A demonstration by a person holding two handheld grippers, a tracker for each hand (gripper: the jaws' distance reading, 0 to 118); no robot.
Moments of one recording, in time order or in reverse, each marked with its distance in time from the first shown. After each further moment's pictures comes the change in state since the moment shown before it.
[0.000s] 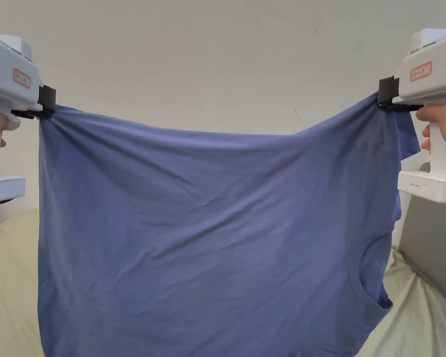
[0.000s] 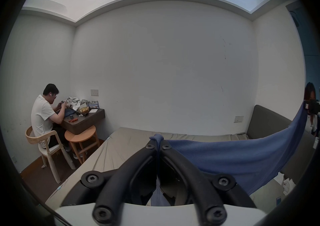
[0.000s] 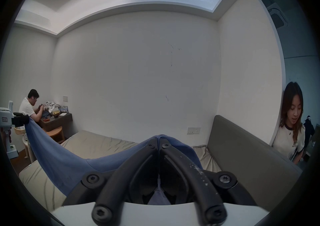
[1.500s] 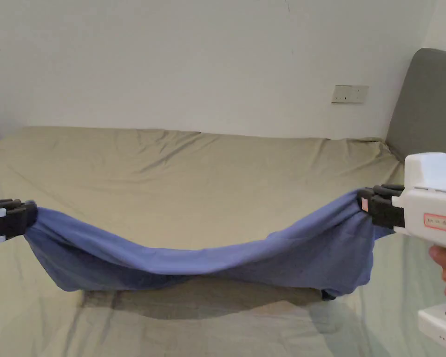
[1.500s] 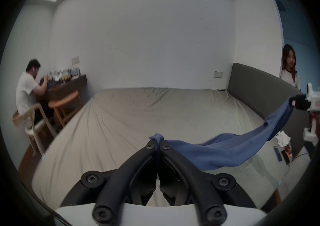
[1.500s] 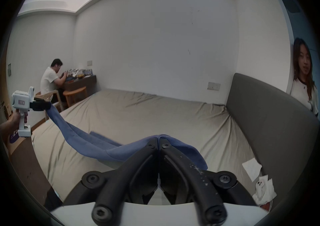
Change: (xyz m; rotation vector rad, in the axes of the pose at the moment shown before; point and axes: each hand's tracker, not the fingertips) left arm -0.044 -0.317 0.132 -0.281 -0.225 -0.043; right arm -0.006 -0.328 0.154 -0.298 0.242 0.030
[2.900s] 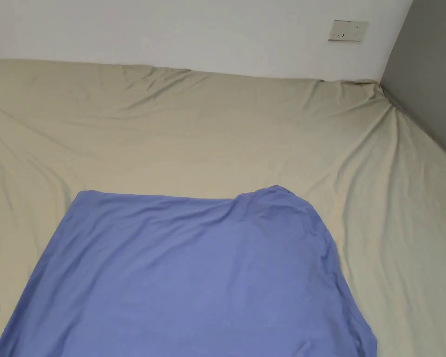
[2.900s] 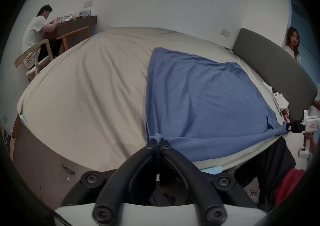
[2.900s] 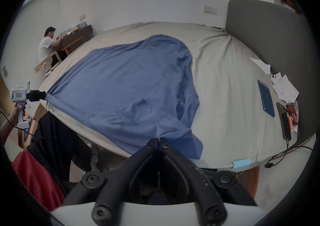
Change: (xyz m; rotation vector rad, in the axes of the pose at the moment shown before) left arm -0.009 -0.285 0.074 -0.349 0.007 0.112; right arm -0.038 -0.321 0.074 -0.490 0.019 -0.135
